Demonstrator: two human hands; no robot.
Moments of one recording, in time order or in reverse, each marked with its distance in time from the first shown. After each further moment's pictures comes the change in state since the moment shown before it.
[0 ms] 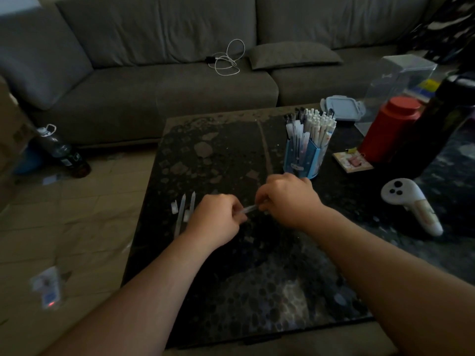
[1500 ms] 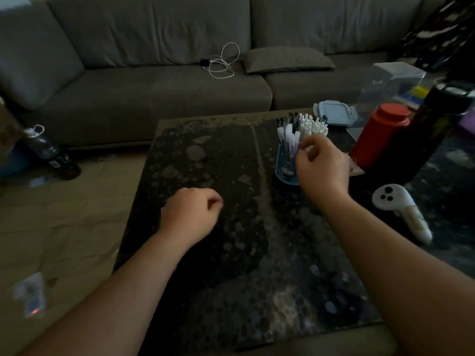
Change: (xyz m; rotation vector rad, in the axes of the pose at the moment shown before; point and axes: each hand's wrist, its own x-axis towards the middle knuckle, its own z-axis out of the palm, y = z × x) left_hand 0.008 -0.018 -0.018 0.064 0.158 0.038; right_hand -0.005 0.041 -0.036 0.563 0.679 0.476
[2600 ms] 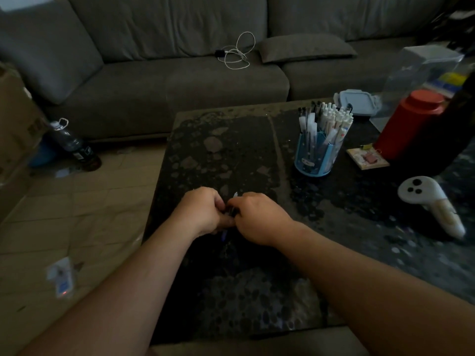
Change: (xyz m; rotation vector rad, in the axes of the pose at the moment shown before) left_hand -0.005 -0.014 -0.010 -0.169 -0.287 -0.316; right_hand -0.082 -0.039 0.099 -0.350 -0.904 -0.353
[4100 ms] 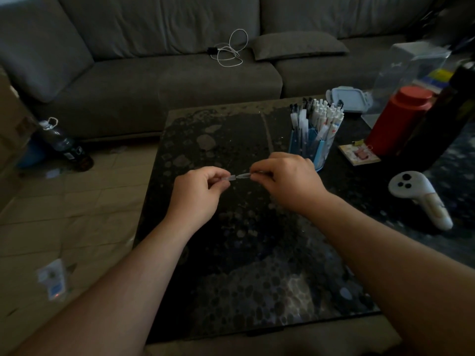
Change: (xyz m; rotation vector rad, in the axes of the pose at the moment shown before) left_hand -0.002 0.010 0.003 -0.165 0.374 0.334; right_hand -0.015 0.056 -0.053 -0.110 0.513 -0.139
